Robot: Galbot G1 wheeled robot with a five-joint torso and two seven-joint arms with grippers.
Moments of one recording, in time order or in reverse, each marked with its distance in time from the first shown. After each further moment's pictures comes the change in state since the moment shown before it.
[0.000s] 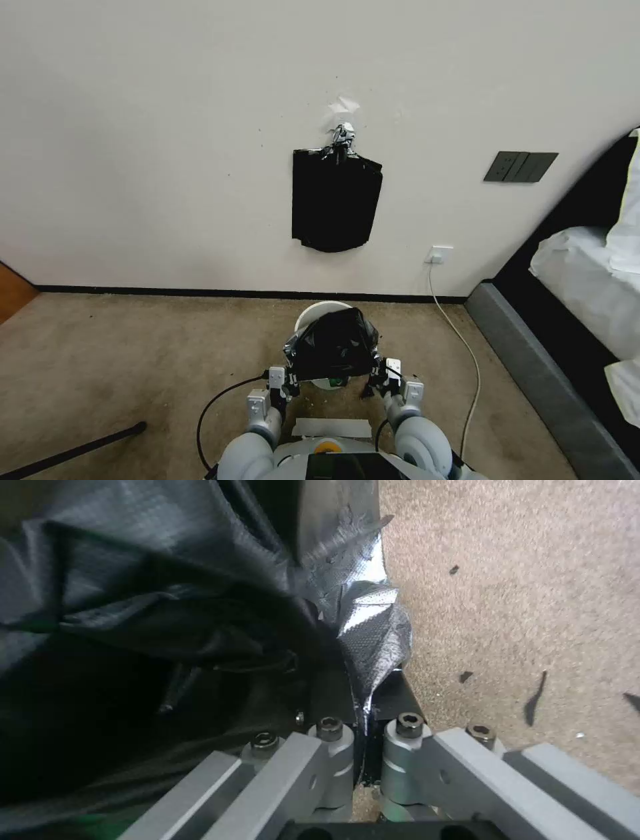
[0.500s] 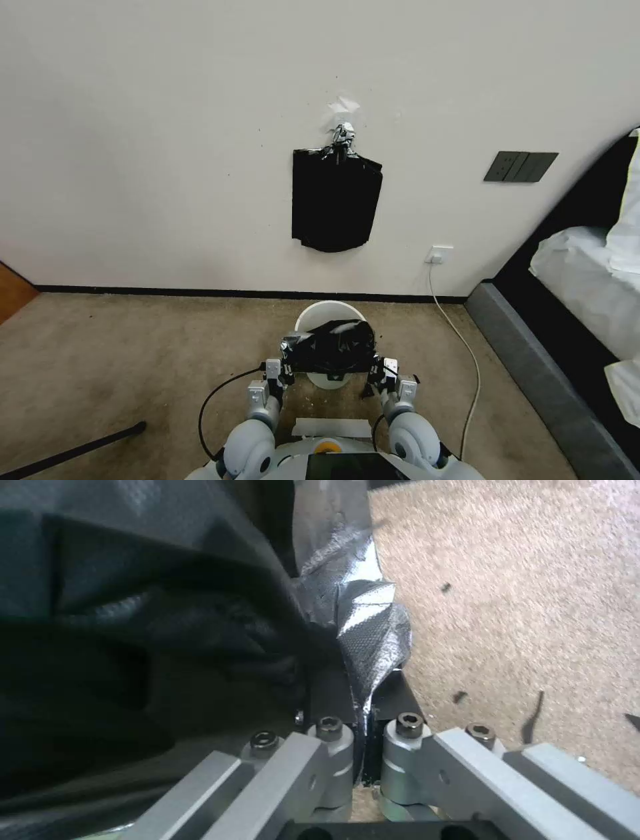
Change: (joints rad) left arm -0.040 0.001 -0.026 0.058 -0.008 -0.067 0.029; right arm -0.012 0.008 0.017 -0.041 -0.045 0.081 -0.052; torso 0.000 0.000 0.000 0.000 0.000
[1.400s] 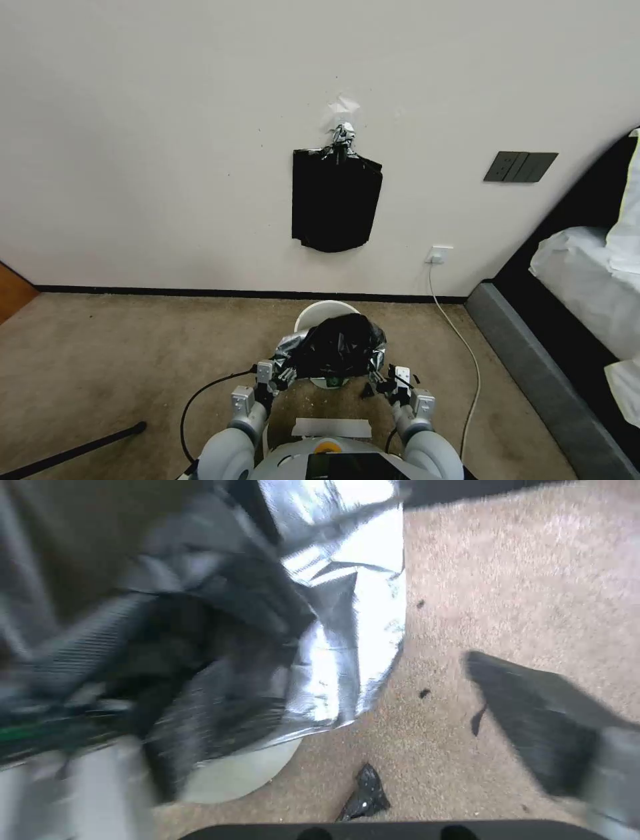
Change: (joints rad) left arm 0.144 0.130 -0.103 -0.132 0.019 -0.036 0.170; right arm -0.200 -0.077 0.074 0.195 -0.052 0.014 -0.005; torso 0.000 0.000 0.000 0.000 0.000
